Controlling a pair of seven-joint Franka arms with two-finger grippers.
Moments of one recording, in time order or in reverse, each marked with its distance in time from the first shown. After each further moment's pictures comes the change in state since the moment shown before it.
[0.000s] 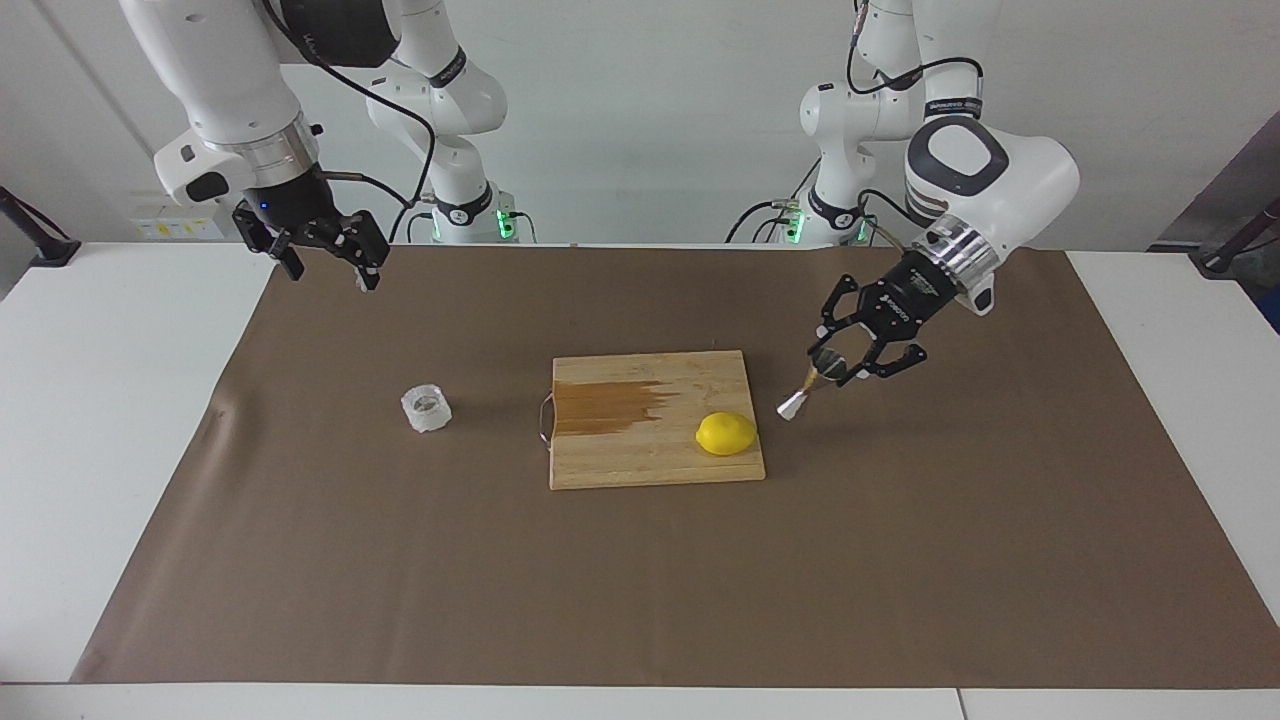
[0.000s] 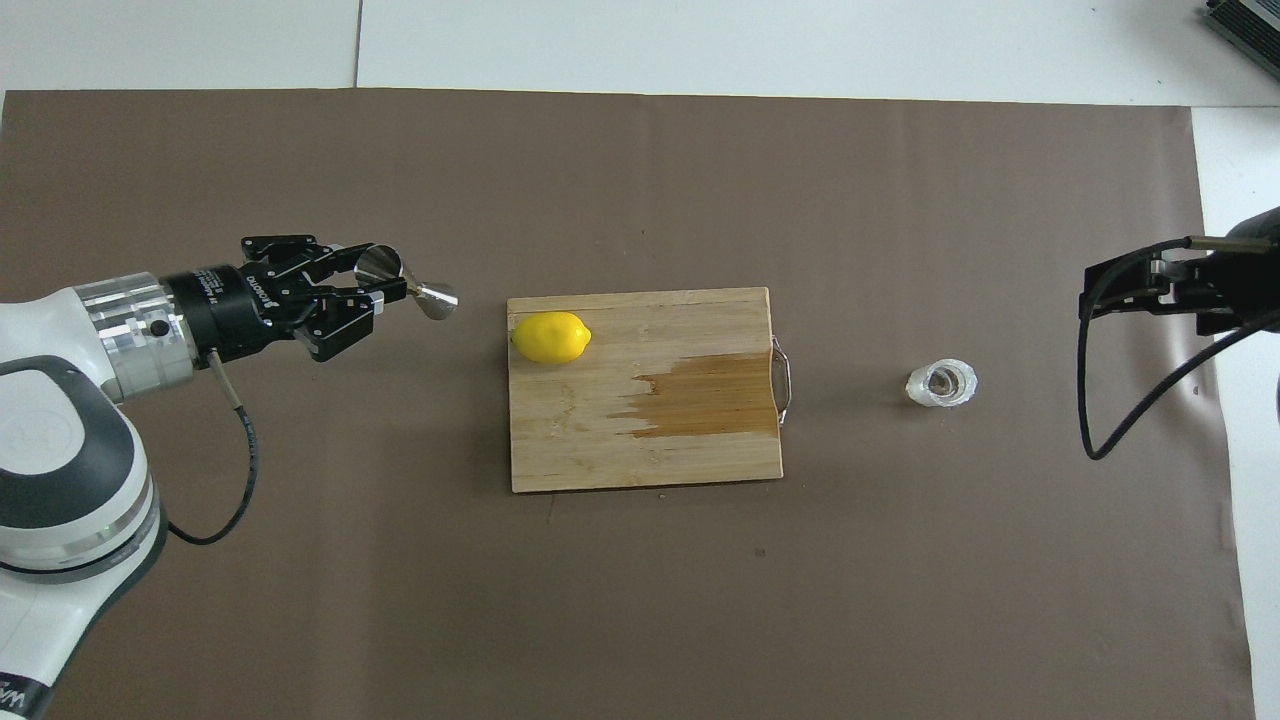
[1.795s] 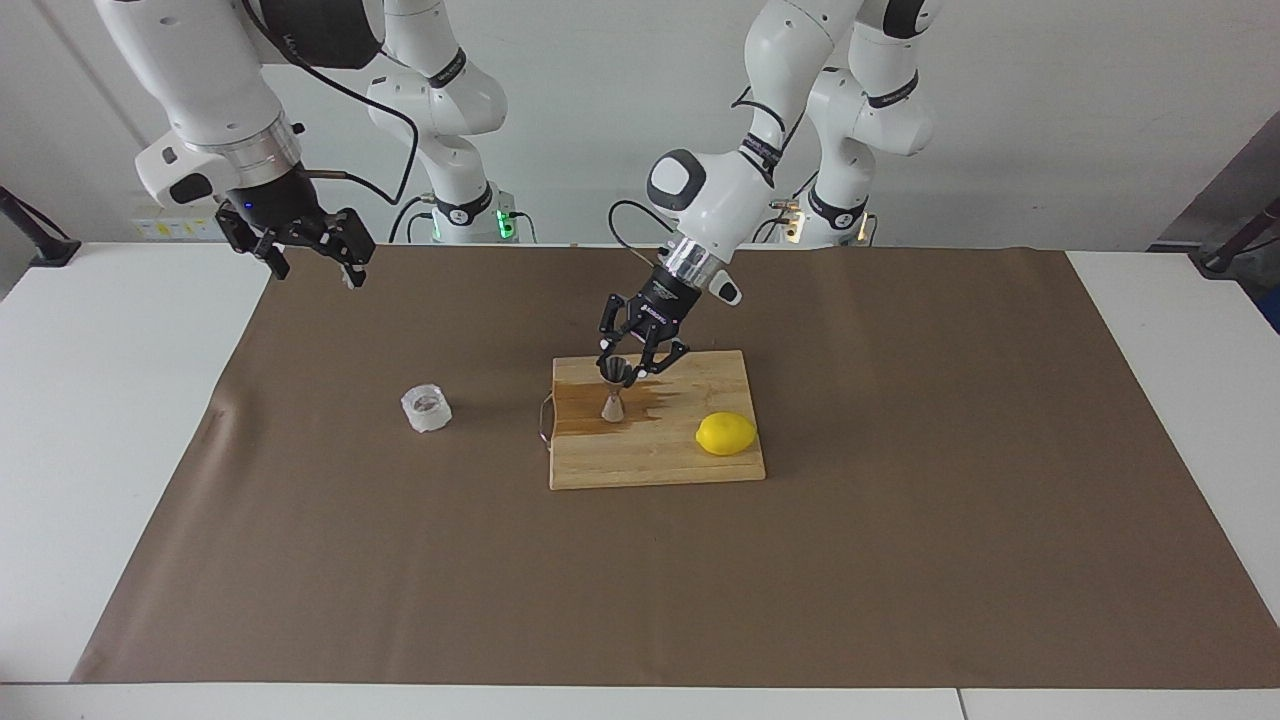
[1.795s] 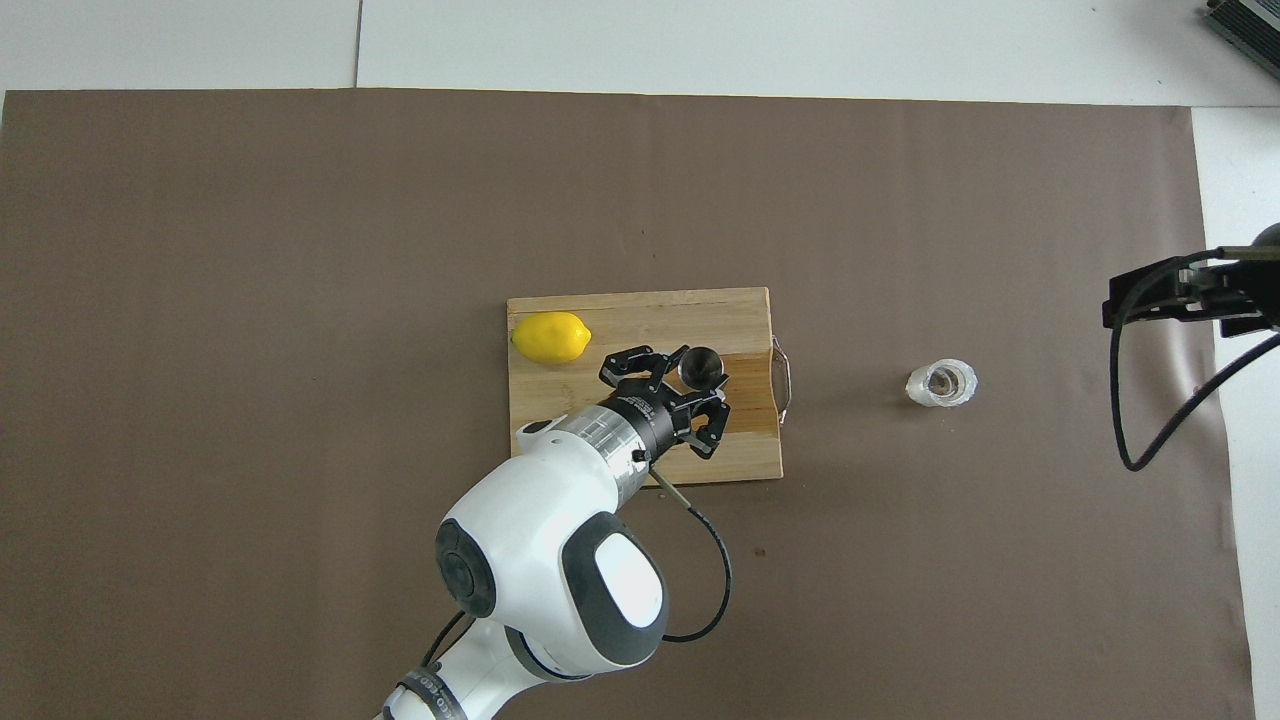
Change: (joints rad) left arm -0.625 0.341 -0.009 0.103 -0.116 0.738 -0.152; right arm -0.035 -0.001 -0.001 0.000 0.000 -0.016 -0.120
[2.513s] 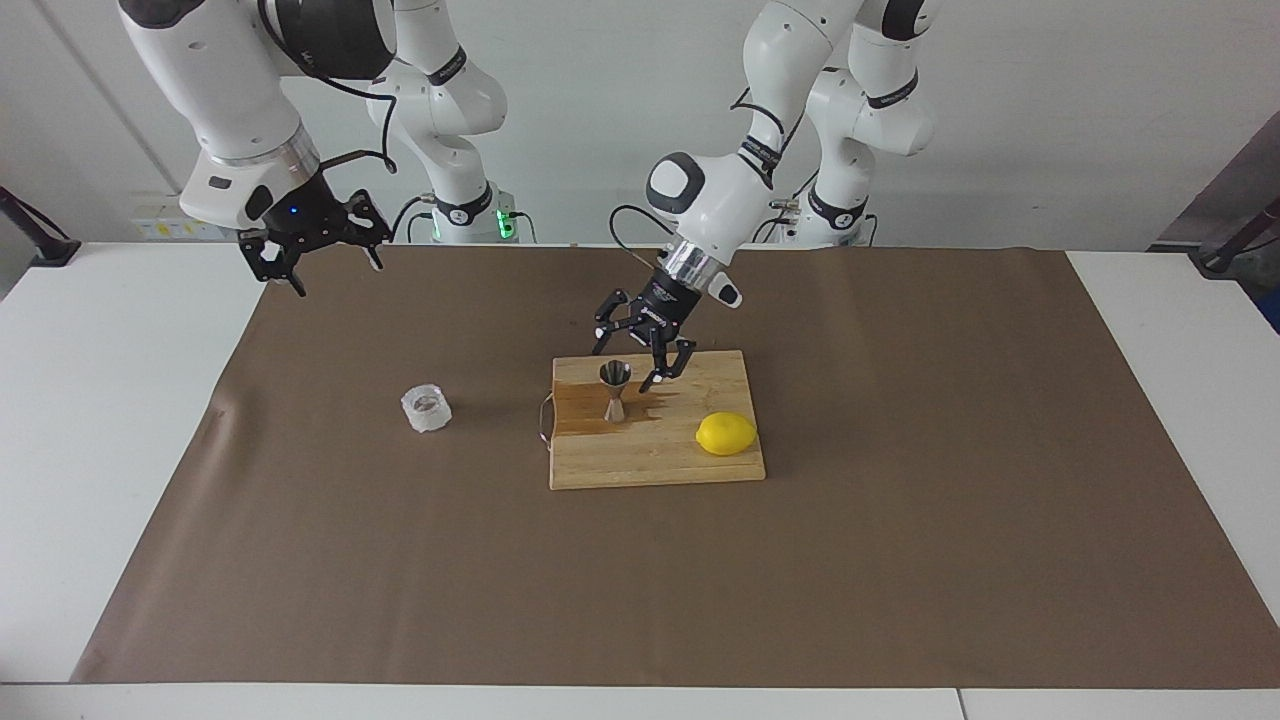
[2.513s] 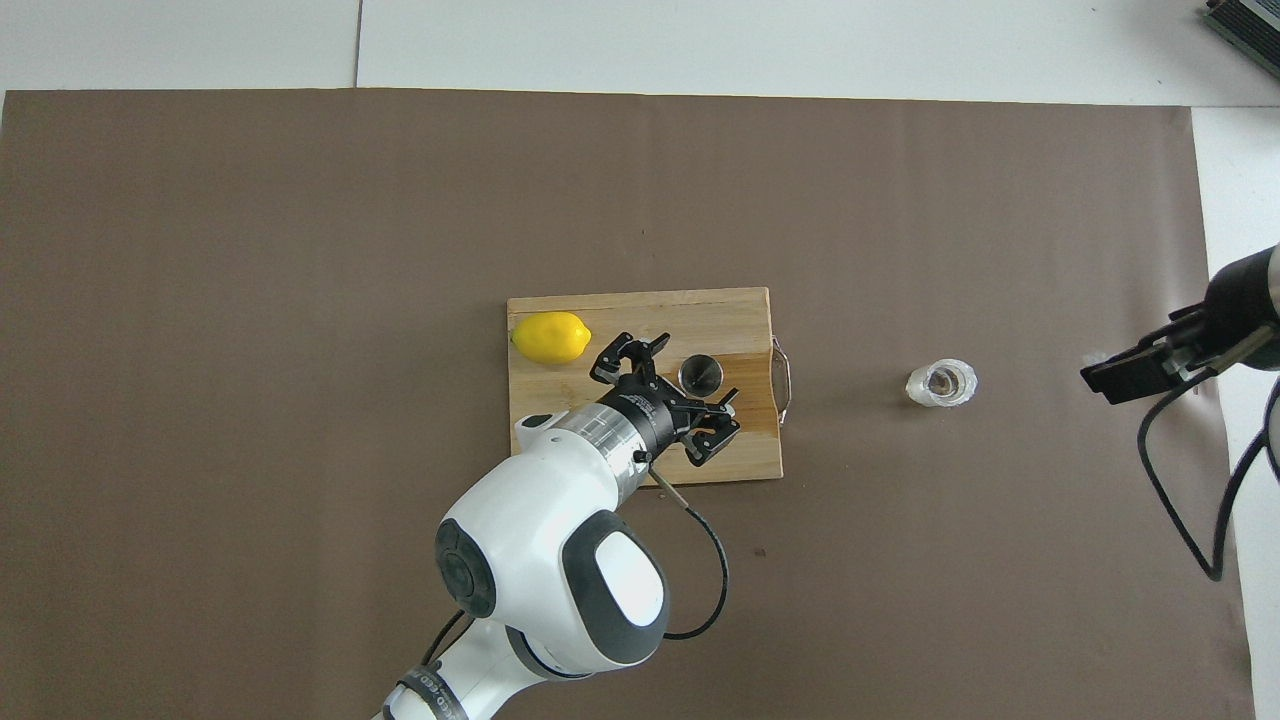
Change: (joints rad) left arm 0.000 -0.012 0.003 0.011 0.002 0.010 0.092; right arm 0.010 -0.066 0.003 -0.149 0.016 0.066 -0.627
